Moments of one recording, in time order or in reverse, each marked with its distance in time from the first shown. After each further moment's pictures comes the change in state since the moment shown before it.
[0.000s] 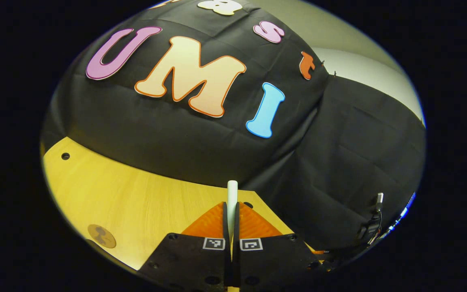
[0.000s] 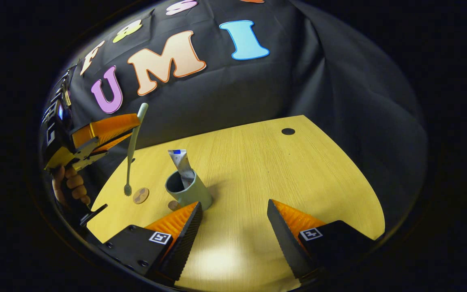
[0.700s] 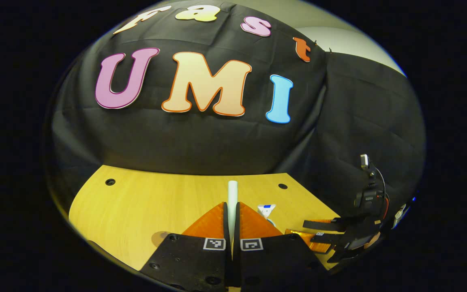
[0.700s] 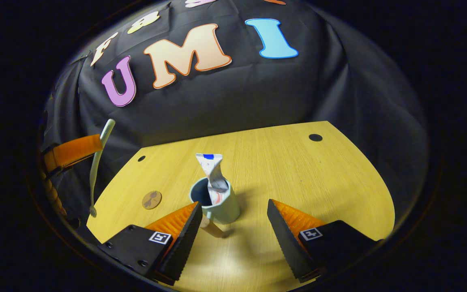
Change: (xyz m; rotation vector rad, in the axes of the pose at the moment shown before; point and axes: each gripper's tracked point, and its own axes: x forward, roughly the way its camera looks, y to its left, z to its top) left arm -0.089 0.046 0.014 0.232 0.100 0.156; right arm 0.034 0.065 0.002 -0.040 -0.007 0.052
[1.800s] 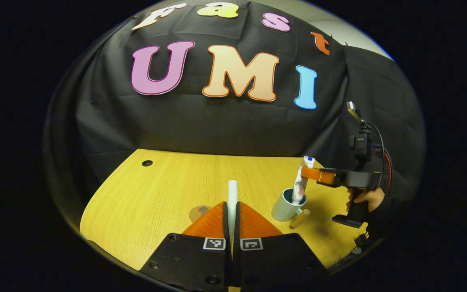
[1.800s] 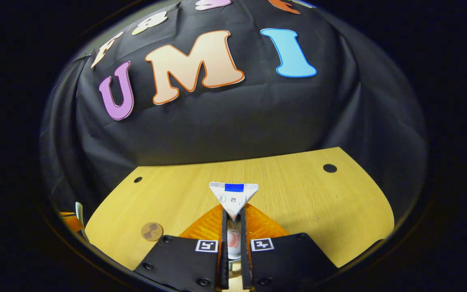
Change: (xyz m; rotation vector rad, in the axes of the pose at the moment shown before) left arm -0.088 0.079 -0.053 0.014 0.091 0.217; right arm 0.077 0.059 0.069 -0.034 -0.111 0.003
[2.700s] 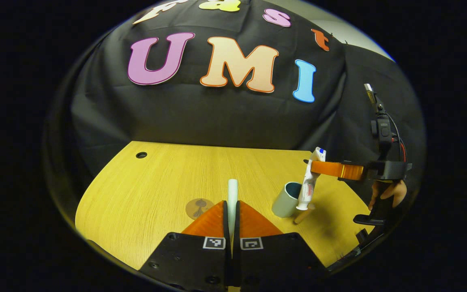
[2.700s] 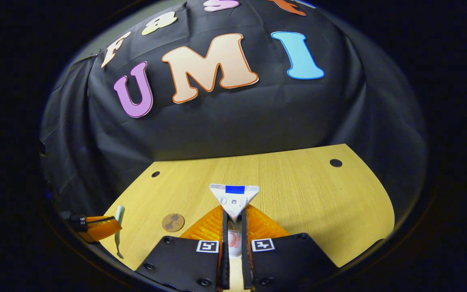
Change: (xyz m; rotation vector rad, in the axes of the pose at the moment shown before) left arm 0.010 0.009 -0.024 -0.013 0.048 -0.037; right arm -0.051 0.033 0.011 0.005 -0.003 0.071
